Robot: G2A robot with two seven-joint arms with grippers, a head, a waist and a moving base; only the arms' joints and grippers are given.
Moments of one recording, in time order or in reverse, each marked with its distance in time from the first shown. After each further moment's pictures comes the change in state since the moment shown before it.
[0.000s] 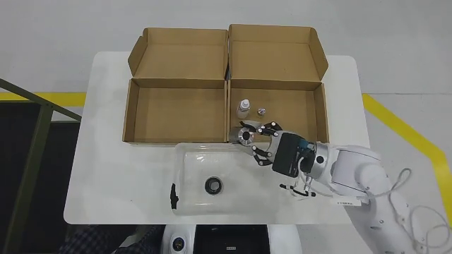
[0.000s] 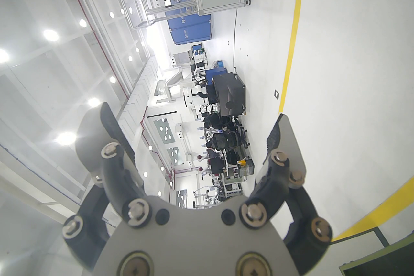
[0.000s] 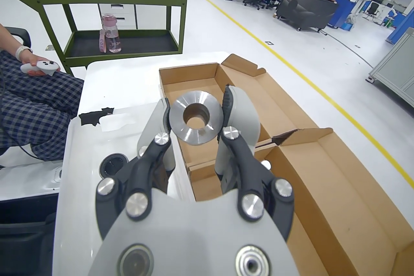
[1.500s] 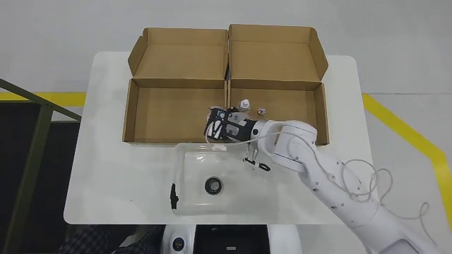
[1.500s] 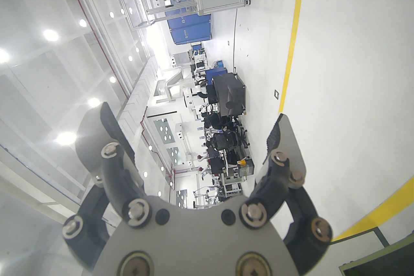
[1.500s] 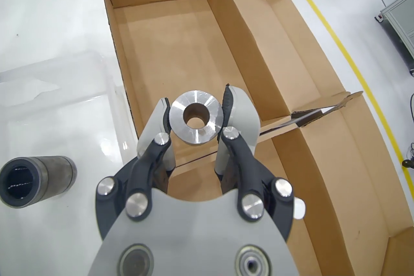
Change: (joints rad) left arm 0.000 0.000 0.000 0.000 0.000 0.000 0.000; right arm 0.436 -0.127 -0.468 0.353 -0.134 0.308 0.357
